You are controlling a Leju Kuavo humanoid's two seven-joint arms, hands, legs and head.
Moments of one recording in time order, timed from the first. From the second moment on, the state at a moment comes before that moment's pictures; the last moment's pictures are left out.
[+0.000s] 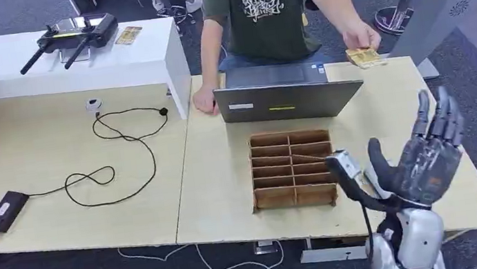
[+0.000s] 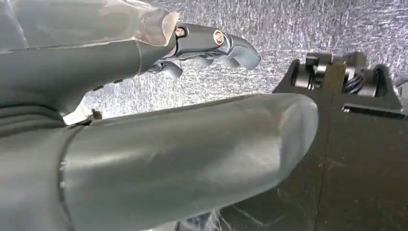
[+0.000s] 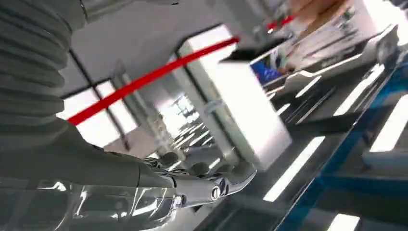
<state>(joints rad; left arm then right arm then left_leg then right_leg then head) -0.24 -0.16 0.10 -0.26 -1.39 -0.34 -0.18 -0.15 0.14 0.09 -1.59 1.54 -0.60 0.19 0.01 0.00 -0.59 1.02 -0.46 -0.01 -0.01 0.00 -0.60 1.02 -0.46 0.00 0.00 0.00</state>
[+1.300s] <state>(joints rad) -0.27 -0.15 0.06 -0.26 -1.41 -0.40 -0.19 -0.80 0.10 0.34 -0.77 1.54 -0.55 0.20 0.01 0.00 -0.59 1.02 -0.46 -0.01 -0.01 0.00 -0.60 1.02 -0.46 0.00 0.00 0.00</state>
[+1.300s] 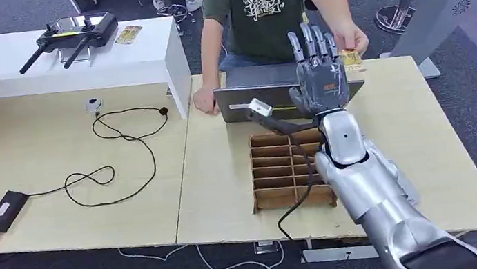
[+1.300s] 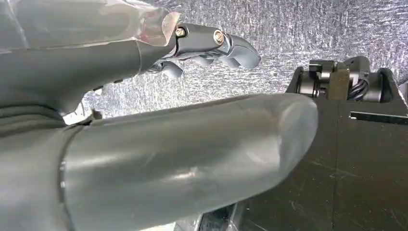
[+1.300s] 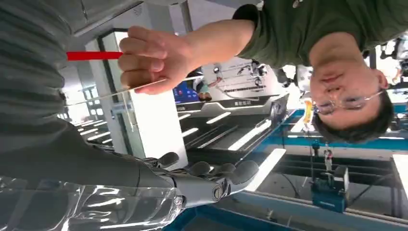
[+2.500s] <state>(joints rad) -0.26 -0.13 0.06 -0.25 -1.39 -0.37 -0.20 -0.81 0.06 0.26 -0.78 1.54 -0.62 0.29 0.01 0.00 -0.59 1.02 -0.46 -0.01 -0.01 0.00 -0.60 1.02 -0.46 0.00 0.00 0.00</state>
